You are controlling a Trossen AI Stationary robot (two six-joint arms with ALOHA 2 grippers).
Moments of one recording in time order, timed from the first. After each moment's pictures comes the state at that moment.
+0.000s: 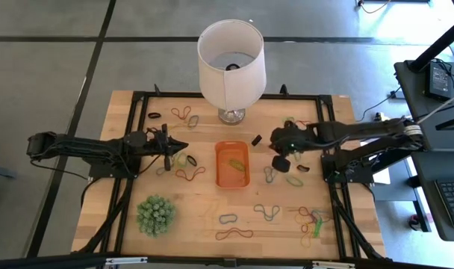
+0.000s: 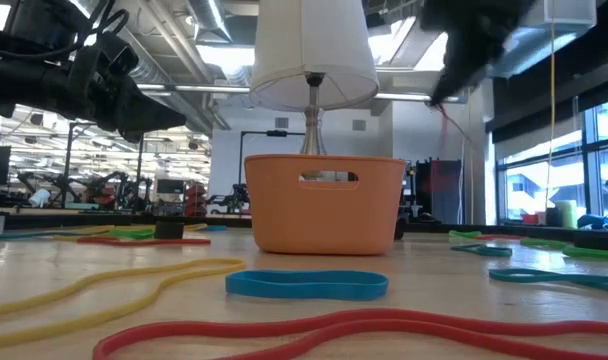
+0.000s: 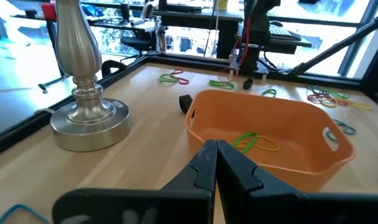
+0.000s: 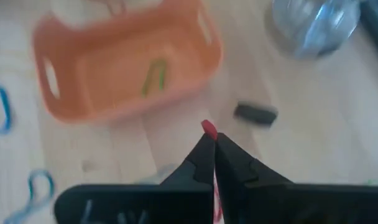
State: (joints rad) left arm 0.13 0.61 0.03 0.45 -0.09 -0.12; right arm 0.04 1.20 1.02 -0.74 0.24 0.28
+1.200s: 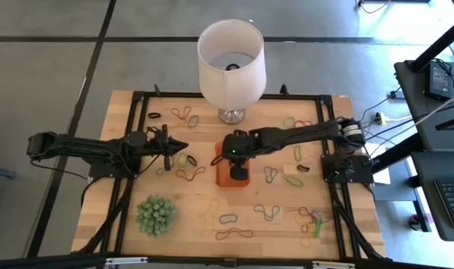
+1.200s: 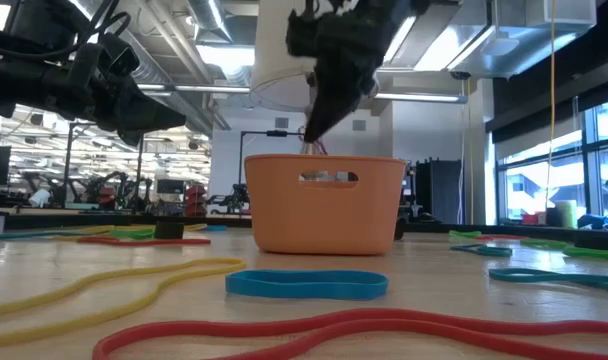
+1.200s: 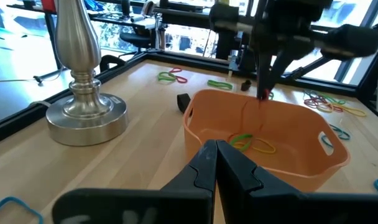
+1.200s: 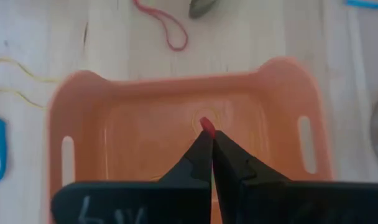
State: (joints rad) left arm 0.13 0.61 0.03 0.44 -0.08 -0.15; right arm 0.04 1.88 1.50 -0.67 0.08 0.05
